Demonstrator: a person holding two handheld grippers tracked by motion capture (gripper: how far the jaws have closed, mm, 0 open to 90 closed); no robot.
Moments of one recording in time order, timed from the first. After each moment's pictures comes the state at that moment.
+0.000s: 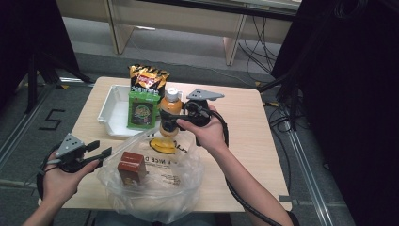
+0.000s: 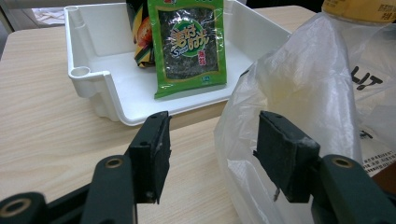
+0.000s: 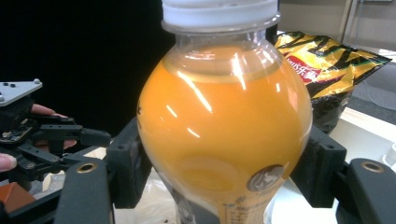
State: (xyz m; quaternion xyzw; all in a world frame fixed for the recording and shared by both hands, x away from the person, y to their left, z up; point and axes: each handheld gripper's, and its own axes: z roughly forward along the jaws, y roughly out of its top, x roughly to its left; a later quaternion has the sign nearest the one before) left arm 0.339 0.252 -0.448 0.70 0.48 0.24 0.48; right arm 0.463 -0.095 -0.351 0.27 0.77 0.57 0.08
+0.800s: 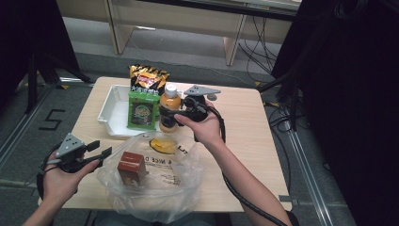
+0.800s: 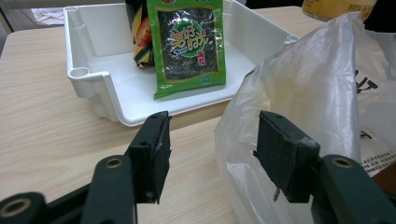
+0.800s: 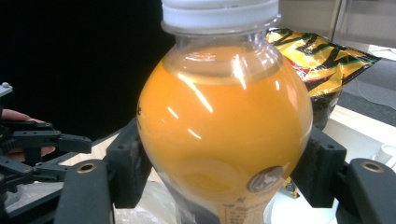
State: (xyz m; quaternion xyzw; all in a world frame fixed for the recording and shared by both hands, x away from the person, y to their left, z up) left arm 0.339 0.251 -0.448 0.70 0.48 0.24 0.48; right arm 0.479 -0.088 -0.355 0.28 0.77 0.56 0.09
